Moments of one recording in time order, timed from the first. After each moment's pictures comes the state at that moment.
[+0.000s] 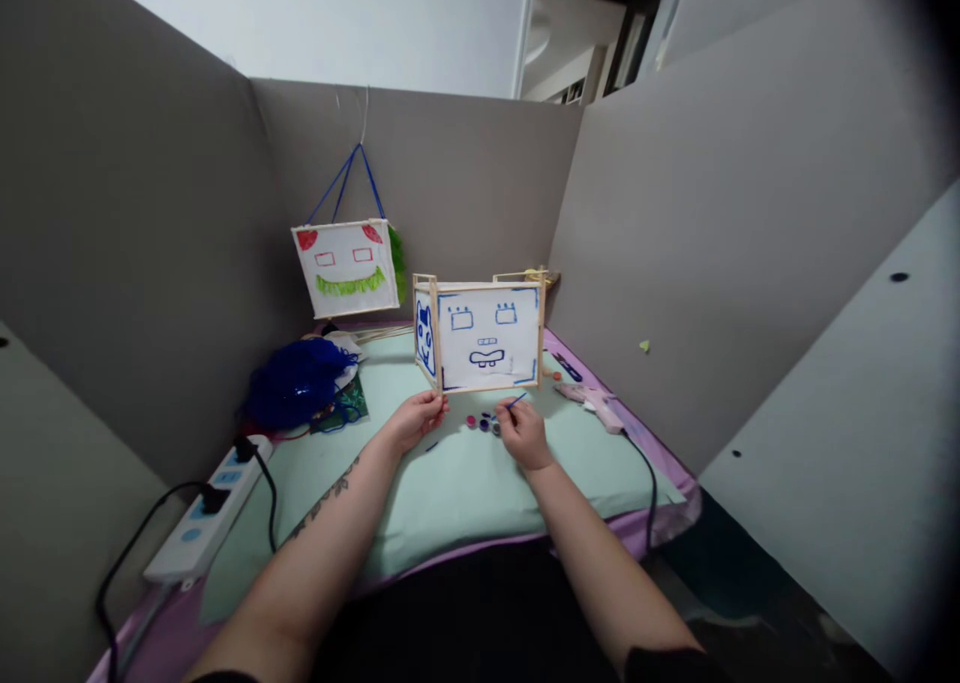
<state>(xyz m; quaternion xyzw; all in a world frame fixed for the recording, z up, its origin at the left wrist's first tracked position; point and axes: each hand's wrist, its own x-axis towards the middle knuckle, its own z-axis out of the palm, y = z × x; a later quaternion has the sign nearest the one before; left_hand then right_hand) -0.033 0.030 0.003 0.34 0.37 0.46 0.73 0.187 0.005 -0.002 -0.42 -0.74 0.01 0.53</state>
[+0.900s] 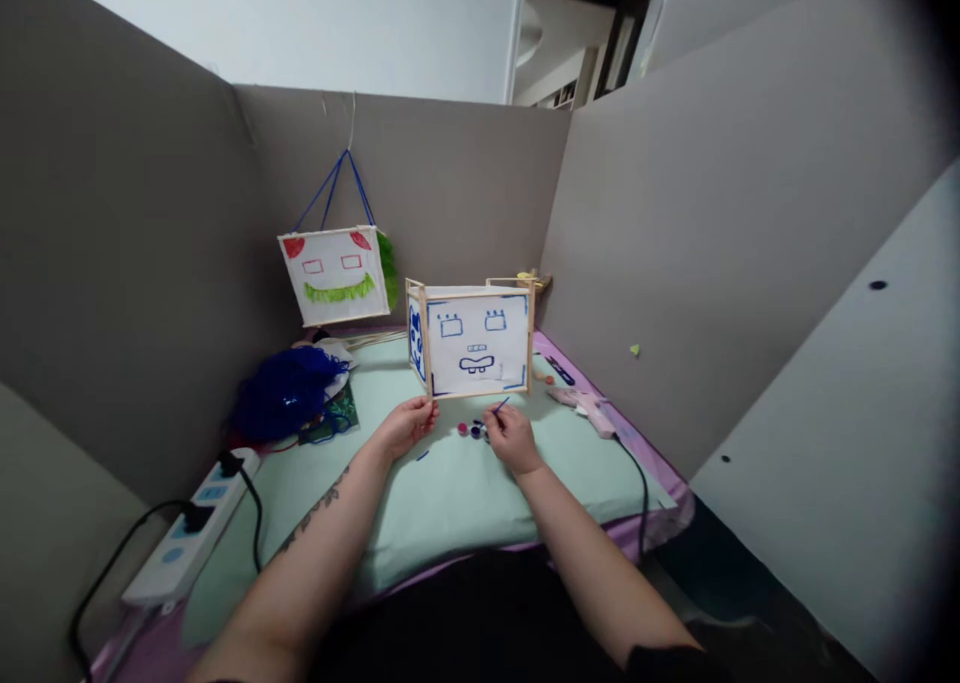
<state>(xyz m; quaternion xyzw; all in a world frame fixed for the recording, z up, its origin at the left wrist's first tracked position) -0.035 0.038 -0.002 0.33 0.36 0.46 0.74 0.186 0.015 -0.009 -0.44 -0.75 0.03 0.49</state>
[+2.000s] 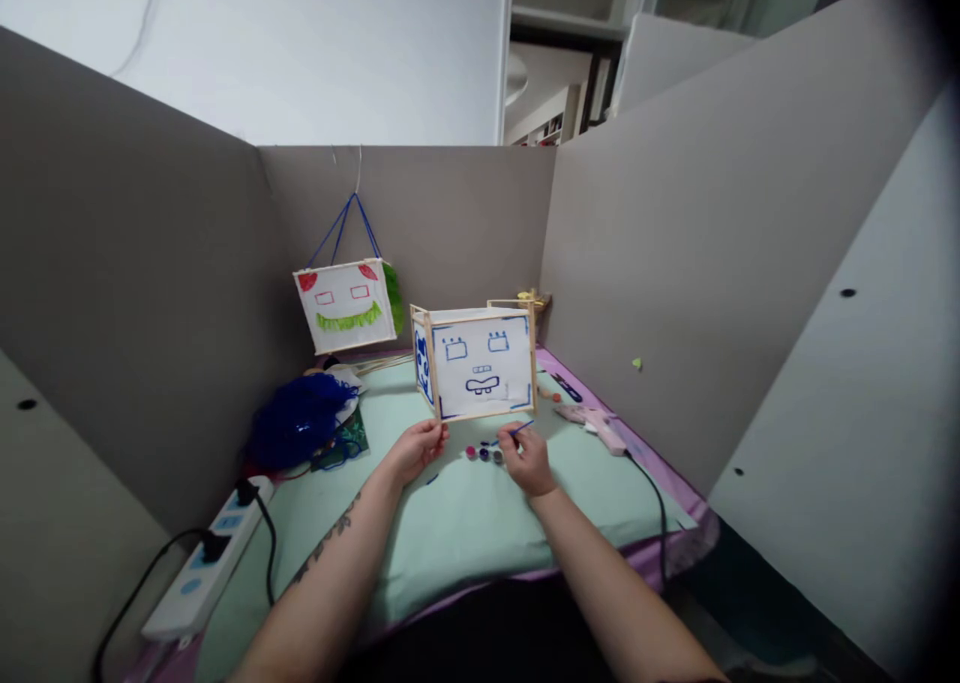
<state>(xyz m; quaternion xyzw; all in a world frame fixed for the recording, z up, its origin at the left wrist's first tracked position) -0.034 0.034 0.001 0.33 0.37 0.47 0.73 0.188 0.005 0.002 -0.40 -0.69 0.07 0.59</state>
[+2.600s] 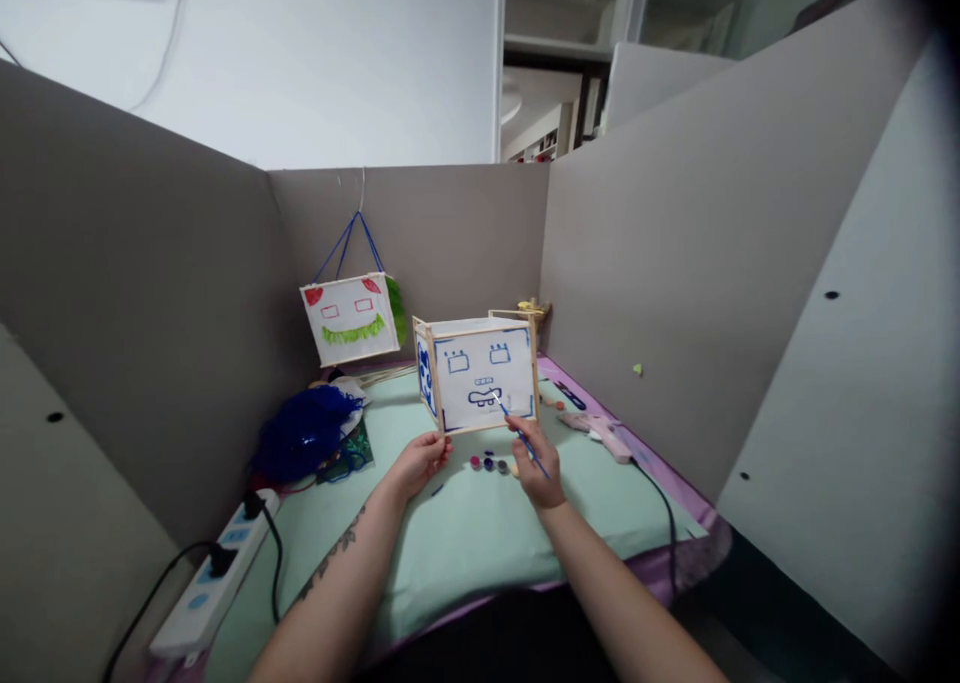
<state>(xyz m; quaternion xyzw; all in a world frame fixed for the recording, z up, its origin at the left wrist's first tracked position) -0.035 0.030 -0.001 0.35 0.38 0.47 0.71 0.190 0.000 0.007 -0.38 -0.67 0.09 0.63</state>
